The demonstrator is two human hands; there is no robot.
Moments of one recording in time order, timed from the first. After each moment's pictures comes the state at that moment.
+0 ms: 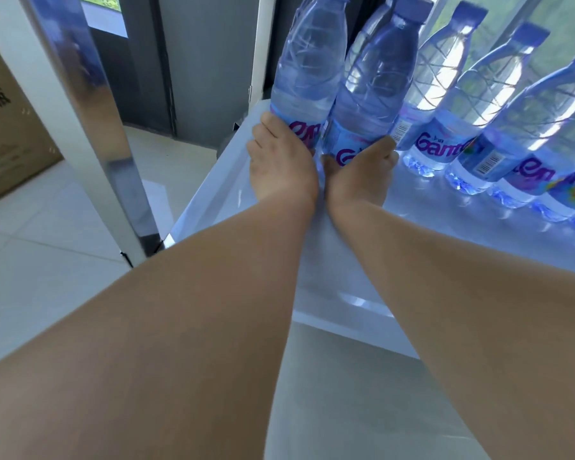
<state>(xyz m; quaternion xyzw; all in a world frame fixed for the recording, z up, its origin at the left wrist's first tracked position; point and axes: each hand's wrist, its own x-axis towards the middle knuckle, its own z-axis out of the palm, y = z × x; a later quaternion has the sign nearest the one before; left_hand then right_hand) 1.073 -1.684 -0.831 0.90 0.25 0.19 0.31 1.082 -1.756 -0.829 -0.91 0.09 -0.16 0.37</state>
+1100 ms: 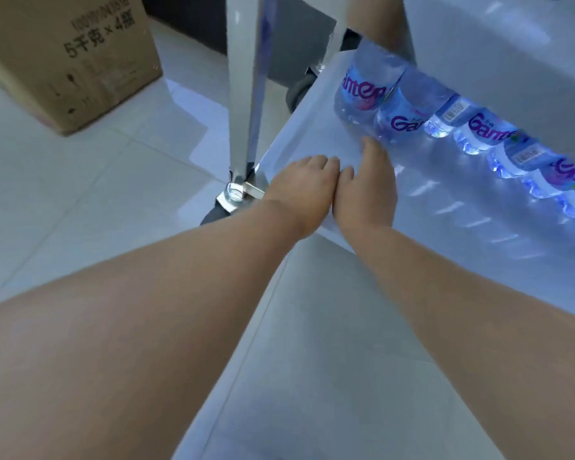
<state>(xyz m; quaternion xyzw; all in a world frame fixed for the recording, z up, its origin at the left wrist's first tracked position) 0.926 -1.654 -0.792 0.99 0.00 -0.02 0.15 0.957 -1.738 -0.784 -0.95 -0.06 -0.03 0.30</state>
